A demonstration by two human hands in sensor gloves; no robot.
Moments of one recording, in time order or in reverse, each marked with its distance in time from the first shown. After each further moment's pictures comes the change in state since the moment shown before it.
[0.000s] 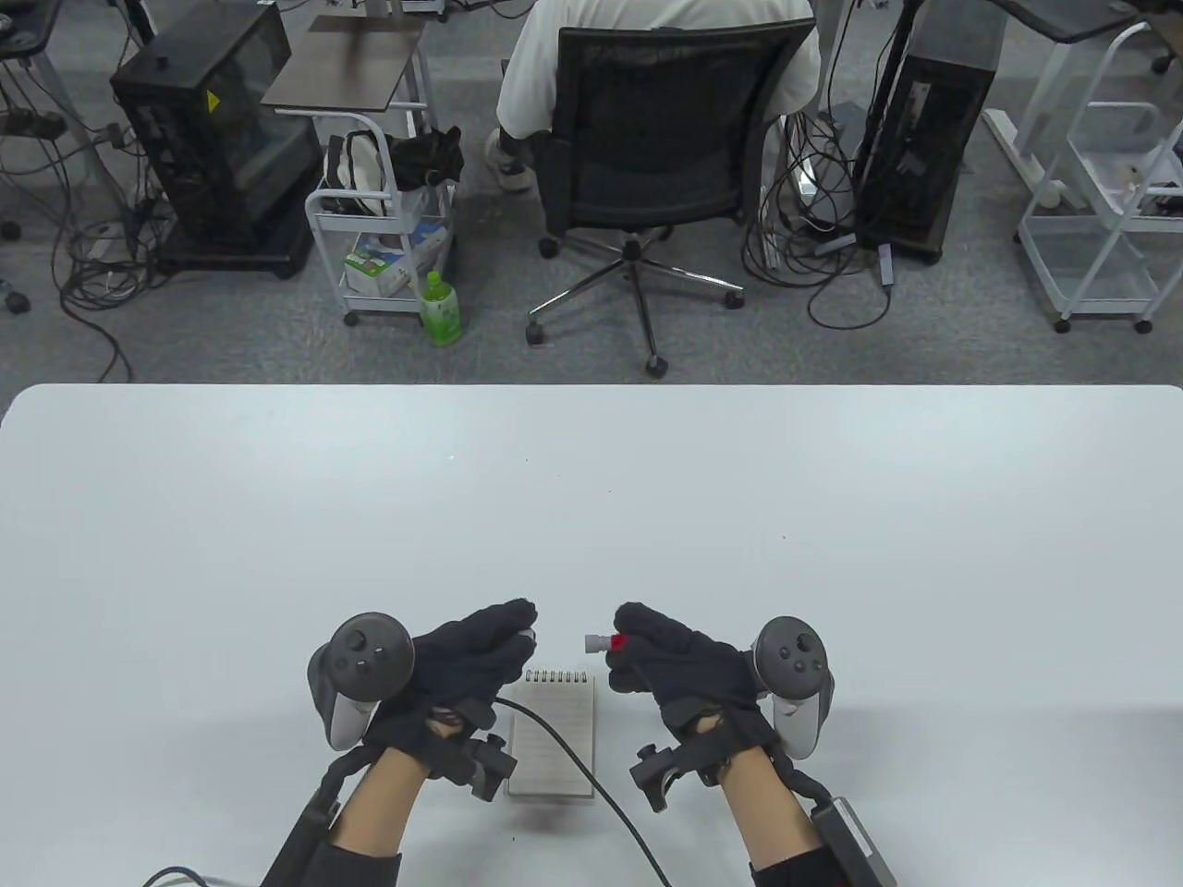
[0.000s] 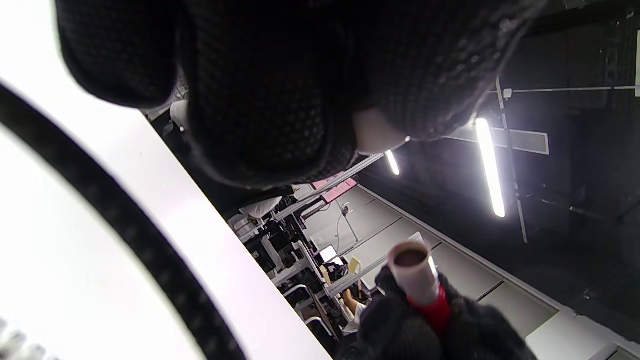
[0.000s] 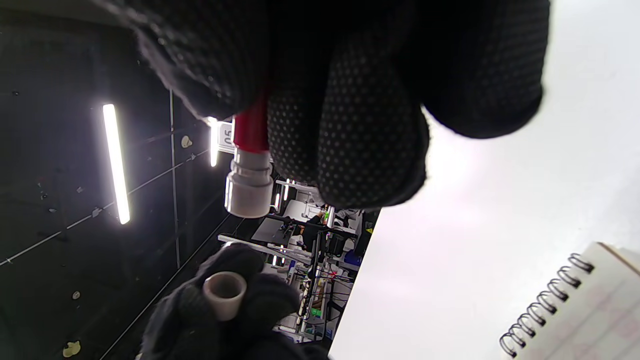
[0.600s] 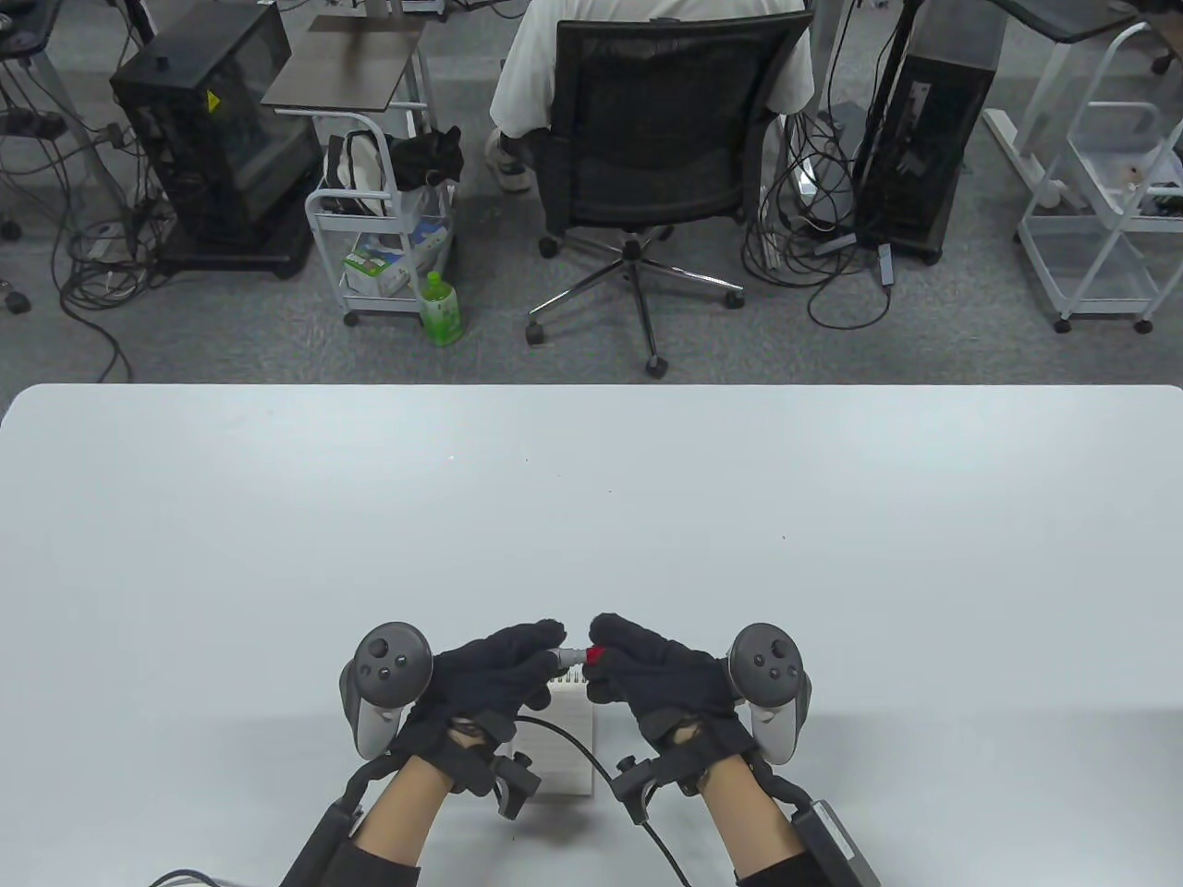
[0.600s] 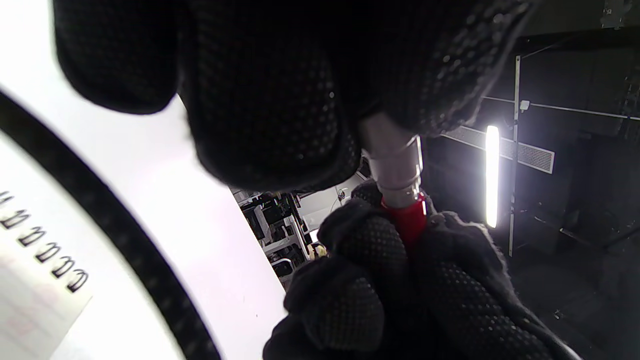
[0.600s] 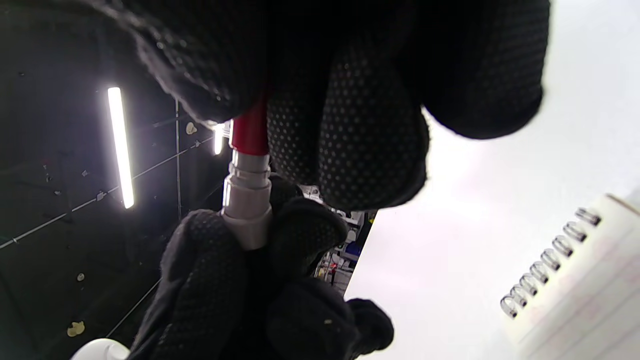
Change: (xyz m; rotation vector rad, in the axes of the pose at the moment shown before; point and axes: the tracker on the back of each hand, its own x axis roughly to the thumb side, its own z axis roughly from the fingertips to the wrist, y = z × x) left_hand -0.009 -0.024 0.004 -0.055 0.026 0.137; right_hand 0.002 0.020 0.003 0.013 -0.036 0.065
